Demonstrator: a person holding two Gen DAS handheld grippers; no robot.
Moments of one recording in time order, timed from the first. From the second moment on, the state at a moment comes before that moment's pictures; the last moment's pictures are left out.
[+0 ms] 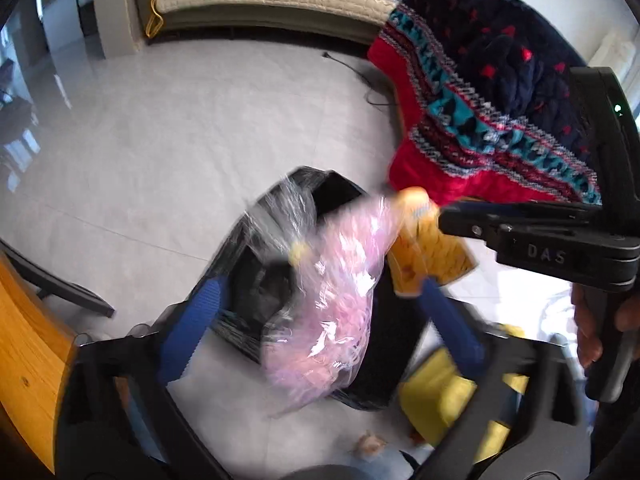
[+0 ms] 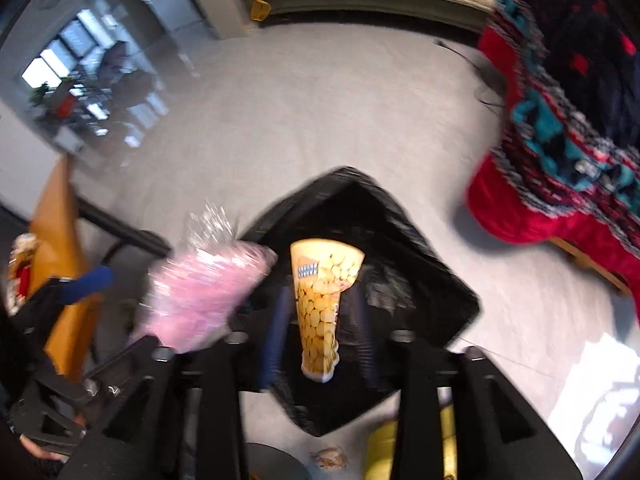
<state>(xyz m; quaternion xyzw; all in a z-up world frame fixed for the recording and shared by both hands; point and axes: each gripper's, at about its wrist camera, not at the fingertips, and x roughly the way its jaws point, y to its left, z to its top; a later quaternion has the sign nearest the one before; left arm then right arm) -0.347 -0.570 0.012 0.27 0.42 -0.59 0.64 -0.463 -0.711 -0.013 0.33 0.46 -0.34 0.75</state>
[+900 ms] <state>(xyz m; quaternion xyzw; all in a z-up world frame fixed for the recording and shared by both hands) -0.193 -0.390 0.076 0.17 0.41 -0.44 0.78 -0.262 -0.559 0.065 0.15 0.45 -0.16 0.86</state>
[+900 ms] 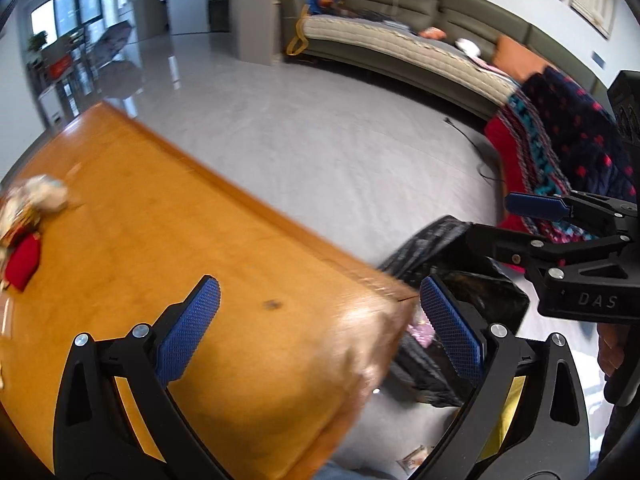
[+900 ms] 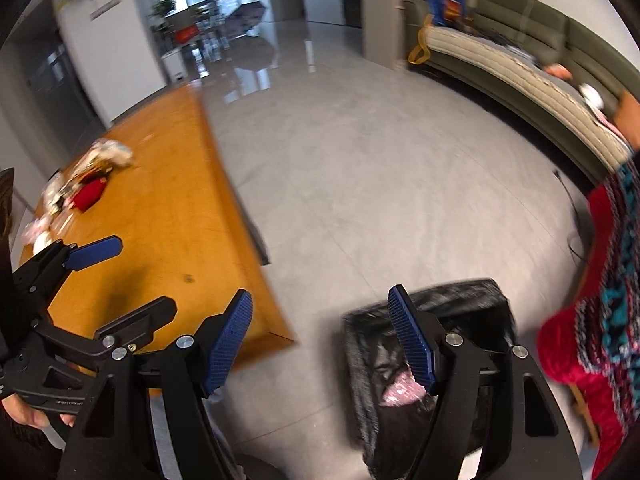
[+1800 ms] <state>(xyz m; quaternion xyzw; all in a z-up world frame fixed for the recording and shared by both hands) 0.059 -0.138 0.038 0.17 0.45 -0.23 0.84 0.008 -0.339 0.051 0.15 0.52 0.07 0.84</state>
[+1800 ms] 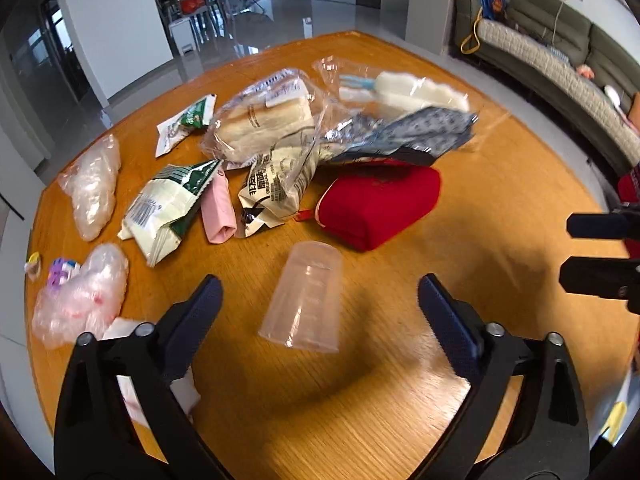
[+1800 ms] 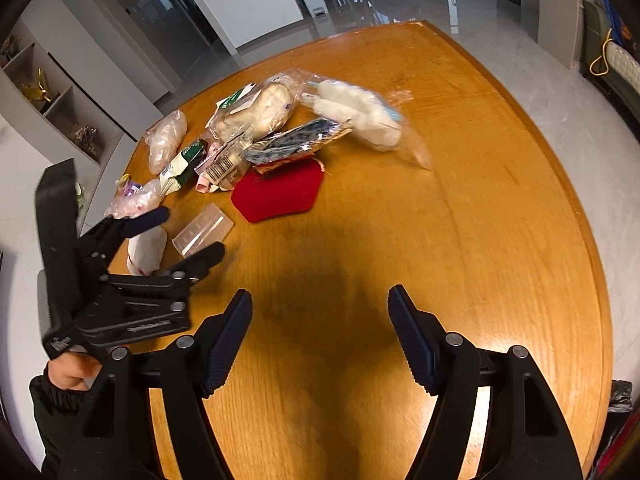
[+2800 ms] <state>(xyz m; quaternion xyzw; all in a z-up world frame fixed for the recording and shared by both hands) 0.022 -0.083 0.029 0.09 0.49 -0.24 0.83 0.101 -0.270 0.016 0.22 0.56 -0.01 0.80</state>
